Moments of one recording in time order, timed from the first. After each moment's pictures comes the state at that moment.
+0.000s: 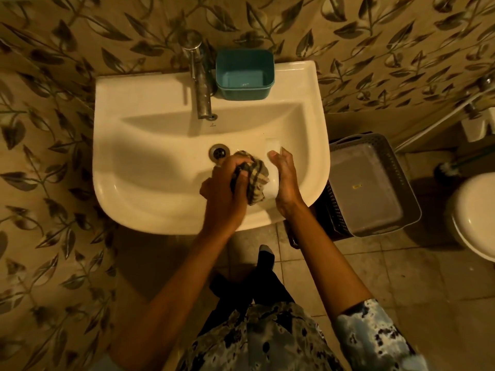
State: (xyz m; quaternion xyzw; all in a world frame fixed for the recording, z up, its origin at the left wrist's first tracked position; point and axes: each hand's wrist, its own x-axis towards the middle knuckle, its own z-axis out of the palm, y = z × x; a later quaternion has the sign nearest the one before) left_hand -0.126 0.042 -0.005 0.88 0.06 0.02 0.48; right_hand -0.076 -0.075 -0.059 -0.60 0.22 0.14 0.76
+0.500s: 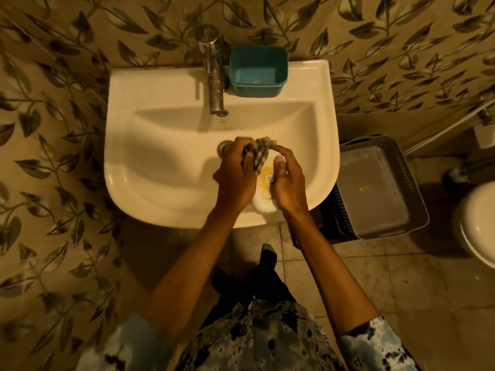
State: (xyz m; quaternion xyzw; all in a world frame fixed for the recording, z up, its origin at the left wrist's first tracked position) left_hand -0.094 0.042 -0.016 0.87 0.13 -0.01 0.47; right_hand -0.093 -0.065 -0.054 -0.78 0.11 0.04 0.62
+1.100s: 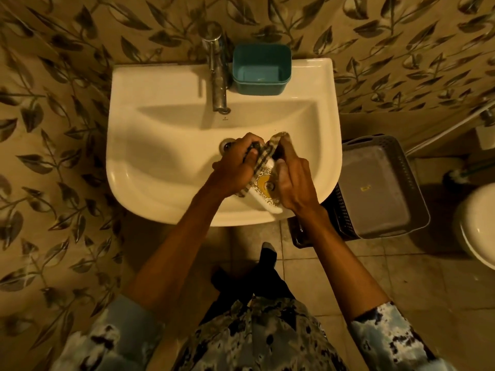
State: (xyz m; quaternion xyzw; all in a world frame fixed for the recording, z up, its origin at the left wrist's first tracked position) left_hand -0.073 0.069 -0.017 0.87 0.01 -0.15 0.47; right_hand -0.091 -0.079 -0.032 -0.87 -0.08 0.01 0.49
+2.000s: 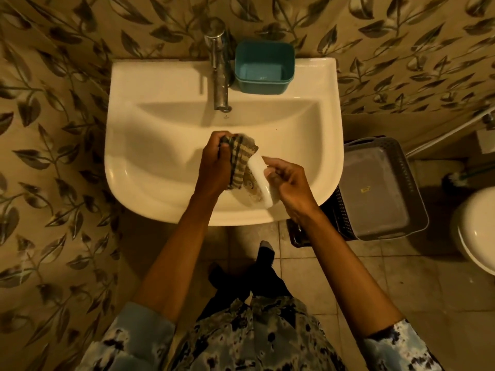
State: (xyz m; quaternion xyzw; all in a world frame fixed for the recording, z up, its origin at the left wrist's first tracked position) left_hand -0.076 0.083 -0.027 0.81 0.17 -0.03 0.56; right_hand -0.092 -0.074 -0.038 -0.73 0.09 0.19 0.65
